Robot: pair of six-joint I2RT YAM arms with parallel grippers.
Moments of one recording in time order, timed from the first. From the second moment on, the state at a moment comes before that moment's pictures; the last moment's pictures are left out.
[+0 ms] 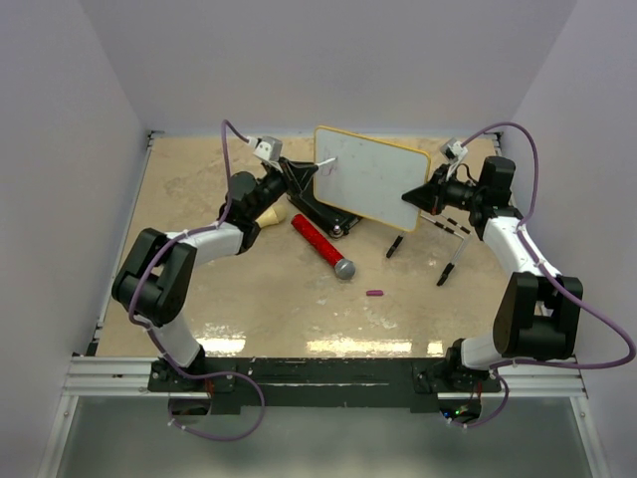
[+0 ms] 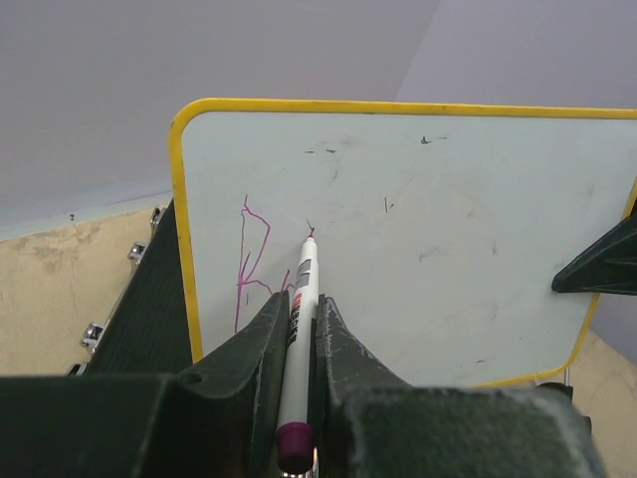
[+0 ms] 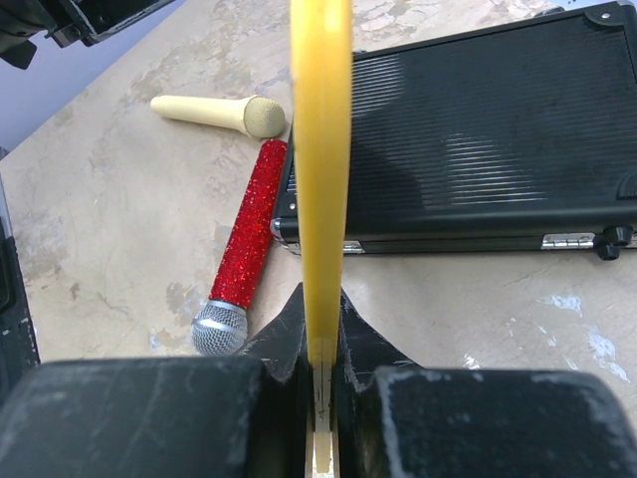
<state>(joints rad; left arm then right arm) -0.43 1.72 0.93 0.96 0.29 -0.37 -0.11 1.45 0.98 0.01 -1.06 -0.06</state>
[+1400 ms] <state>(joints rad) -0.43 1.73 0.90 0.95 0.30 -0.37 -0.11 1.45 0.98 0.01 -1.06 -0.06</state>
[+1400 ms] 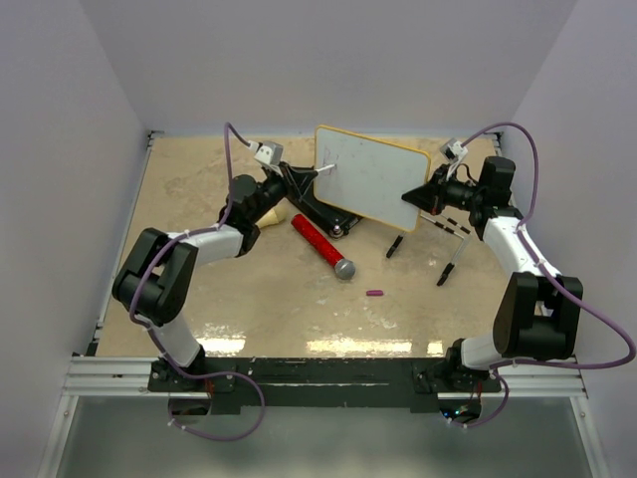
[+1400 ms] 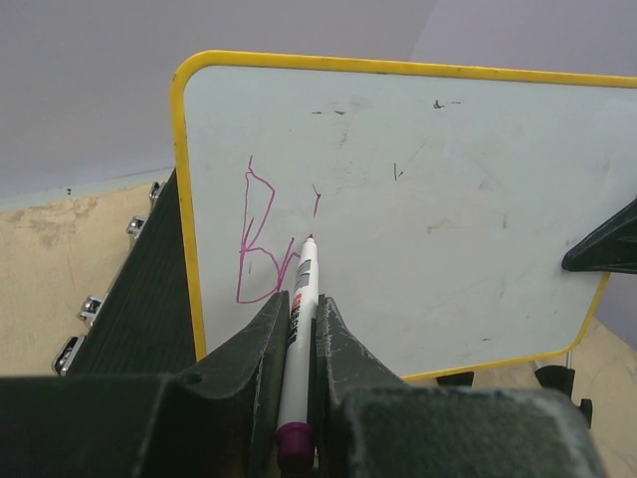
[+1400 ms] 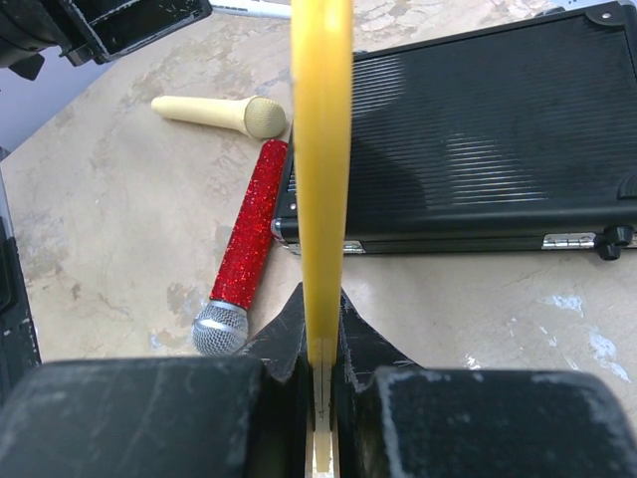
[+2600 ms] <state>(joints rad) -0.43 1.77 0.88 0.95 0.33 -0.38 -0.11 1.45 0.98 0.02 -1.05 -0.06</state>
